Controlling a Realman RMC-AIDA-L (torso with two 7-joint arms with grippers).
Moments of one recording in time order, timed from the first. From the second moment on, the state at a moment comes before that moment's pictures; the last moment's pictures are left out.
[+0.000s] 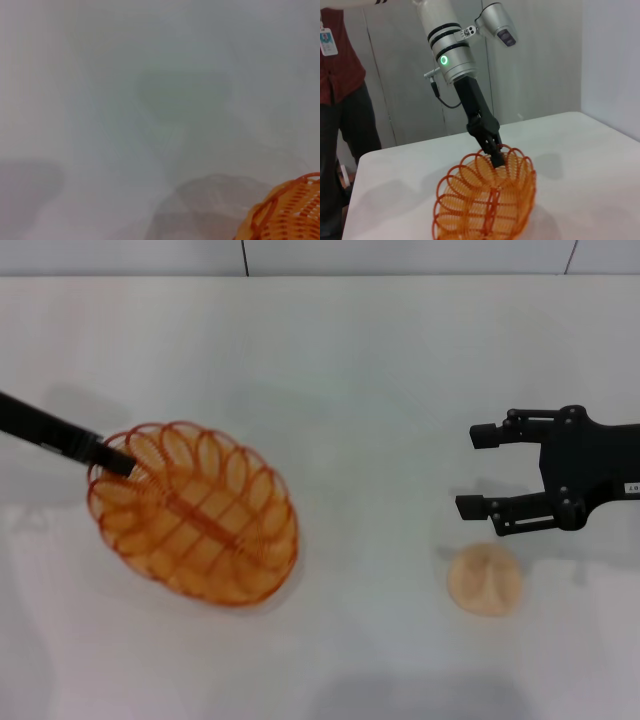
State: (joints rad) left arm -0.73 -1.93 0.77 0.91 2.58 1.69 -2.28; right arm 0.29 2.01 -1.22 -1.25 -1.71 -1.53 1.64
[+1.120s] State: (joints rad) left arm -0.75 -2.00 0.82 0.86 2.41 1.53 -2.77; right arm 0.31 2.01 -1.22 -1.25 -1.69 -1.54 1.64
